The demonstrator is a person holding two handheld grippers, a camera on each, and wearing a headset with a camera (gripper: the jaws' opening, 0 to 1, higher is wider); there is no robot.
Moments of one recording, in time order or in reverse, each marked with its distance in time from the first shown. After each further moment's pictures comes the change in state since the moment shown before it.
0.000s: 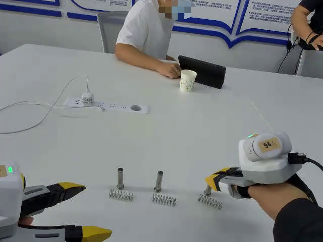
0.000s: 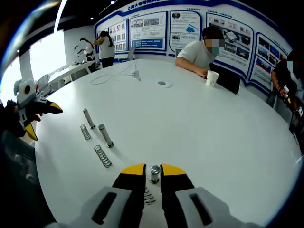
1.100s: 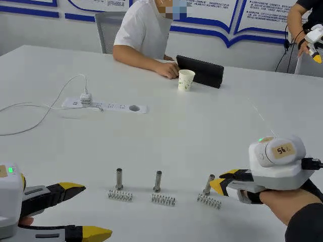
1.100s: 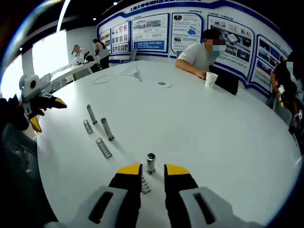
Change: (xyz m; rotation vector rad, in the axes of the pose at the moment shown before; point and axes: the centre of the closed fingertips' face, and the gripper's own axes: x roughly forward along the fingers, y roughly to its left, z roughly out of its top) left arm 0.001 -0.001 0.002 0.008 0.005 -0.005; right arm -0.017 -0.006 -0.013 -0.016 -0.015 0.009
